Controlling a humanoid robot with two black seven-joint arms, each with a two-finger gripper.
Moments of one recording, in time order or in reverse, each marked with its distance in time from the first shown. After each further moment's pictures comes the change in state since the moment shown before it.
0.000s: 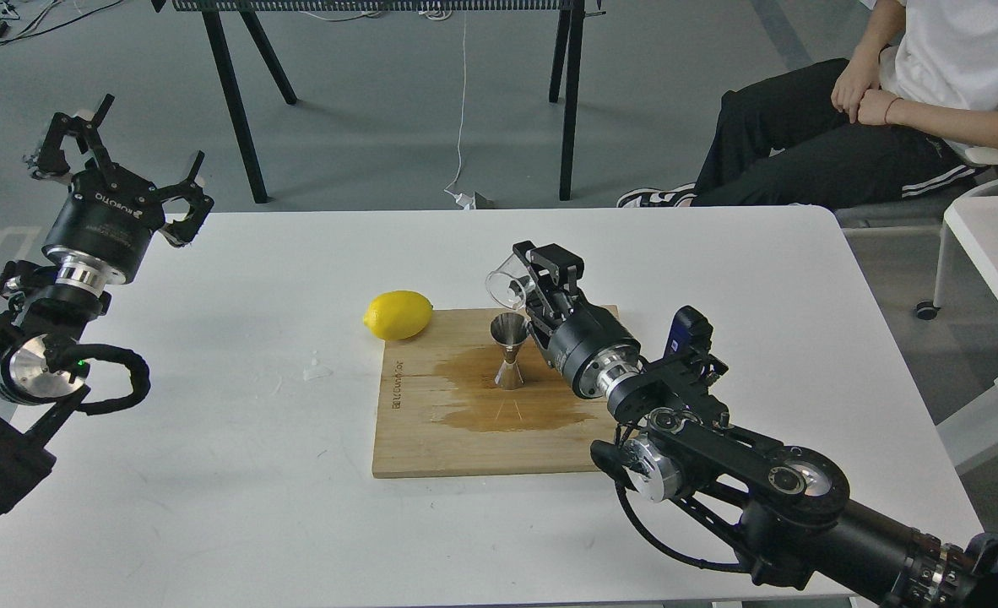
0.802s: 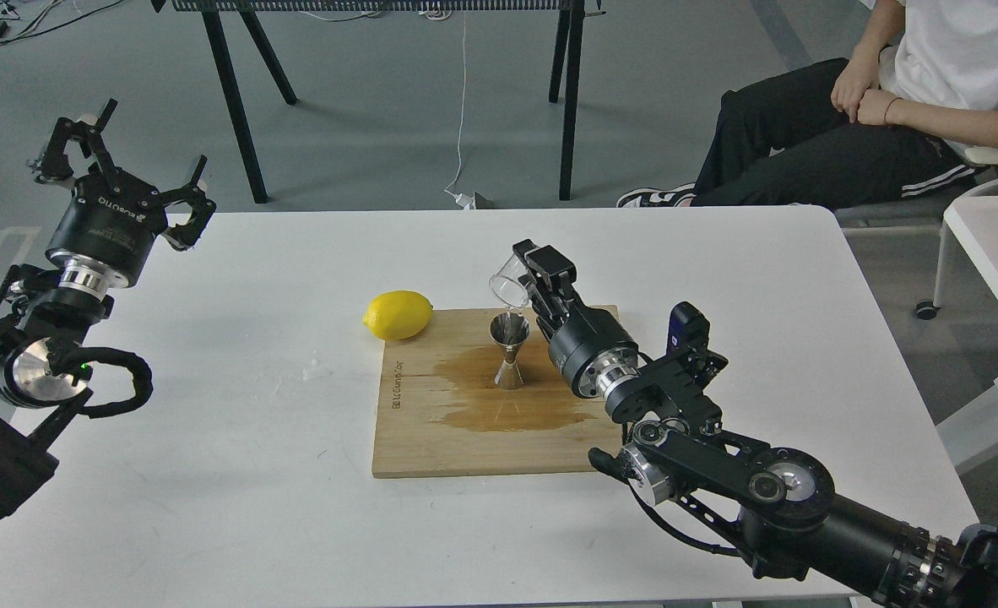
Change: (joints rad) left arm 0.006 -0.006 0.000 0.002 0.000 0.000 0.000; right arm 0.030 0.011 -0.060 -0.083 -0.147 -0.041 0.026
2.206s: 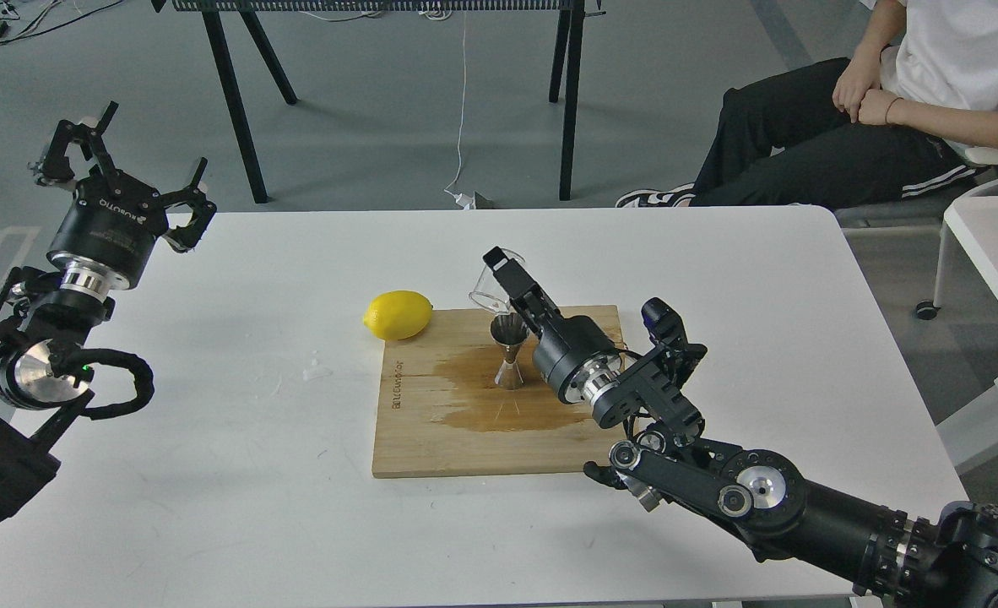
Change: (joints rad) left arm 0.002 -0.007 0.000 0.006 0.000 -0.002 -0.001; right arm 0.071 0.022 -0.132 -0.113 -0.201 -0.007 0.047
